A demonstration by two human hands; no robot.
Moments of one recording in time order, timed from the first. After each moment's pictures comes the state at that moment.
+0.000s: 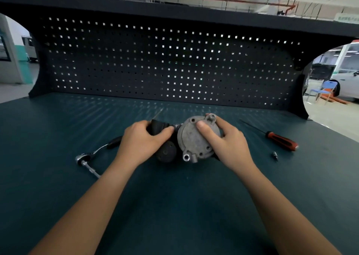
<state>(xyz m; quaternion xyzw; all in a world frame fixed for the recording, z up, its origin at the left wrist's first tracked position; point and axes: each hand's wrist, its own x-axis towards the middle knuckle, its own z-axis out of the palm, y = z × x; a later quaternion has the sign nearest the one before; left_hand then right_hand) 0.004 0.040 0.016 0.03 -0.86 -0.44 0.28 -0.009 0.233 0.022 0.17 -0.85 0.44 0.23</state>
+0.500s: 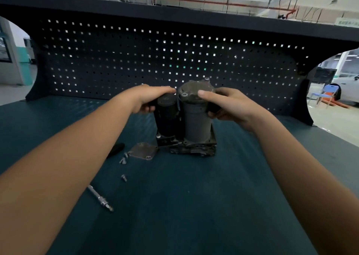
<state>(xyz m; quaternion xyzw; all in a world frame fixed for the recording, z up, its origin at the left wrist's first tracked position) -0.087 0.020 0.110 0.07 -0.85 -0.52 0.06 -0.077 0.235 0.104 0.21 -0.84 0.51 0.04</state>
